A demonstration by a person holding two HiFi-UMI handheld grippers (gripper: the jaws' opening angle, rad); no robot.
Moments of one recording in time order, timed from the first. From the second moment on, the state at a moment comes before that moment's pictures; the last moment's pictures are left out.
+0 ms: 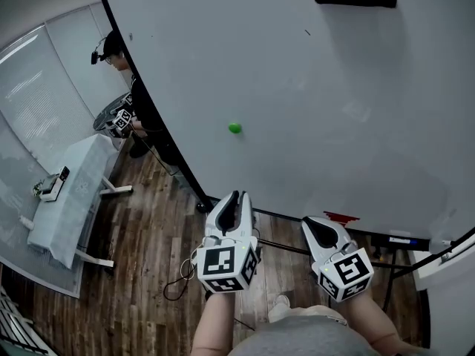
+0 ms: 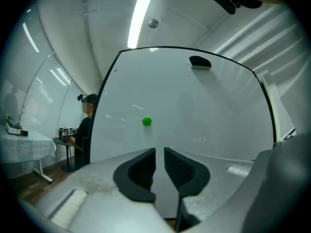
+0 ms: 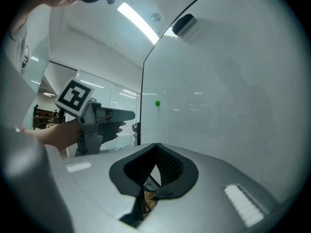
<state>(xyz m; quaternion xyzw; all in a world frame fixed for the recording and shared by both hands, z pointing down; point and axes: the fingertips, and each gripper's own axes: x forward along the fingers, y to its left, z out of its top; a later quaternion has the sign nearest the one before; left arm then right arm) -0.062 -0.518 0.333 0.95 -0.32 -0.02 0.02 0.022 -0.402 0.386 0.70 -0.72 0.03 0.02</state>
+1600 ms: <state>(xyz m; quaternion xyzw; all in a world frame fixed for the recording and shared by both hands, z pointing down) -0.145 -0.421 0.436 0.92 -0.37 0.02 0.13 -0.008 -0.352 0.401 0.68 -0.73 0.04 0.02</state>
